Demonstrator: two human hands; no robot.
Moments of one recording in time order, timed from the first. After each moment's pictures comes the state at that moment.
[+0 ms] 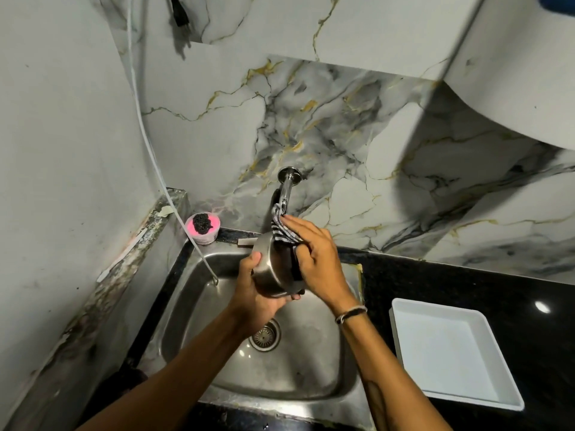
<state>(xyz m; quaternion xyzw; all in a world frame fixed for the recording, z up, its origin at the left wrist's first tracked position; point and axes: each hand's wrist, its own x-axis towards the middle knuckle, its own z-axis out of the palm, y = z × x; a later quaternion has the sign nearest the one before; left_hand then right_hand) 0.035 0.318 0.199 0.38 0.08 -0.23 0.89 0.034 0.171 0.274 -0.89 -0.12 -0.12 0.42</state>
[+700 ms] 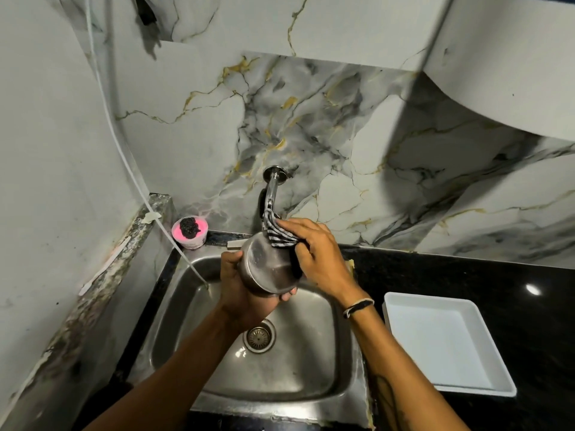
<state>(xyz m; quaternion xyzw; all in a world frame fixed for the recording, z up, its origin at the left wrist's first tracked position) 0.049 0.301 0.215 0.30 -0.01 -0.29 0.91 0.044 0.141 0.290 -0.93 -0.10 -0.07 0.36</state>
